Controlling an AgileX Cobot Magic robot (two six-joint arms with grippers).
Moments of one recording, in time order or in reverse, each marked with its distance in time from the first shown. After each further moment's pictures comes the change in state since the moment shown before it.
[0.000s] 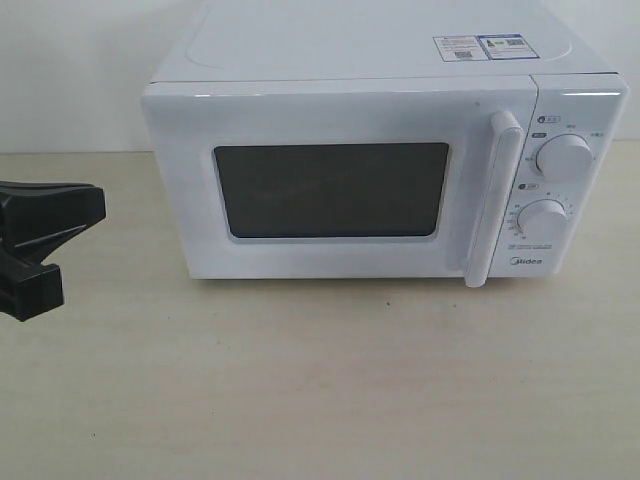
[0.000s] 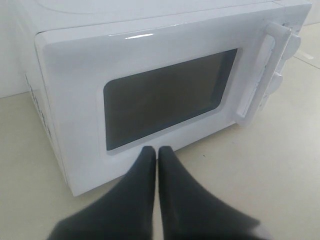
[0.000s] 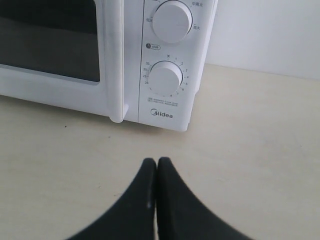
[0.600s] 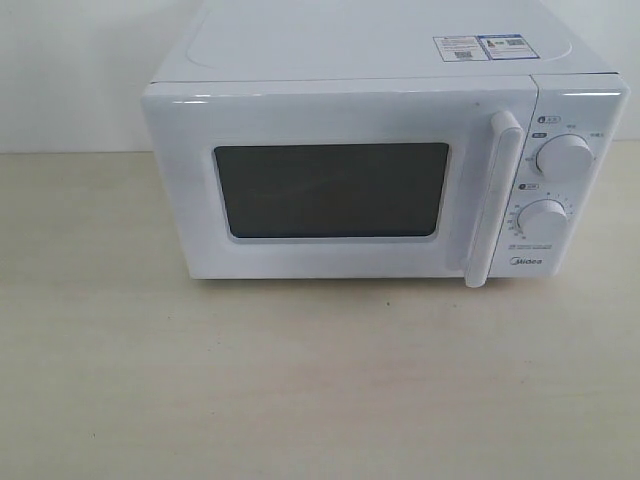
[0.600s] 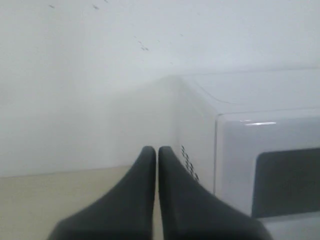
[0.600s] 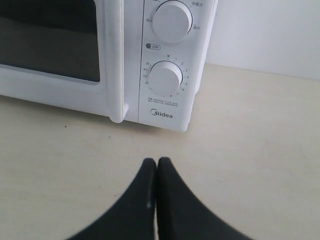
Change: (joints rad) left arm 0.173 -0.523 0.142 0.000 -0.305 0.056; right arm 0.000 0.000 0.000 0.001 0.000 0.000
